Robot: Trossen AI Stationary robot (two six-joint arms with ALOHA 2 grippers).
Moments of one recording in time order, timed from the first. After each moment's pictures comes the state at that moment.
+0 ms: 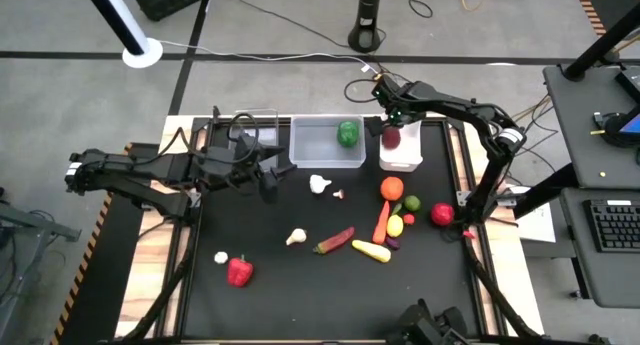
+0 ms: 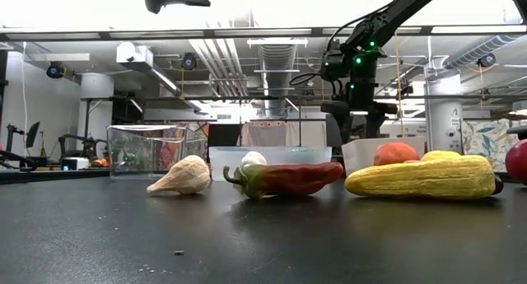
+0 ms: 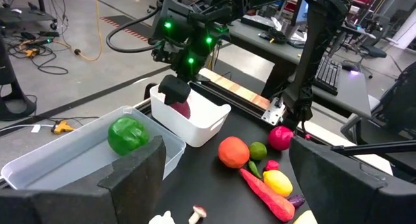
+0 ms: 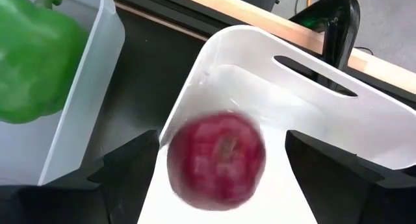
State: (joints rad) left arm -0.08 1.06 1.02 -0.24 -0.52 -0.44; right arm -0.79 1.79 1.38 -0.89 0.15 0.39
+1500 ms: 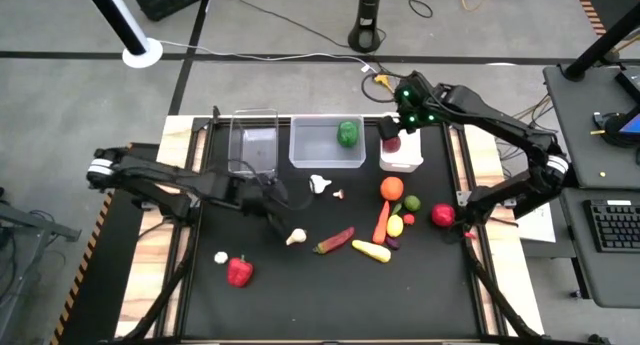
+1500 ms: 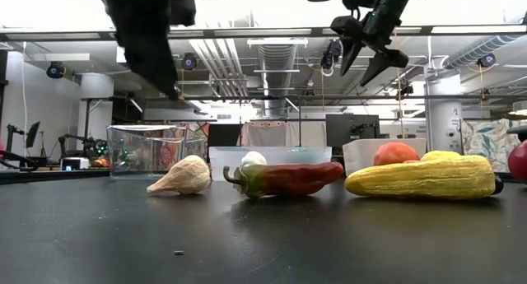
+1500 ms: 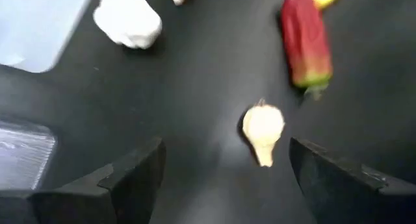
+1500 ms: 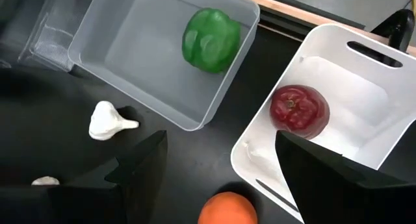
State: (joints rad) left arm -0.16 1.36 0.99 -0.70 -0.18 -0.46; right arm -0.64 1.40 1.38 -0.98 -0.05 0.50
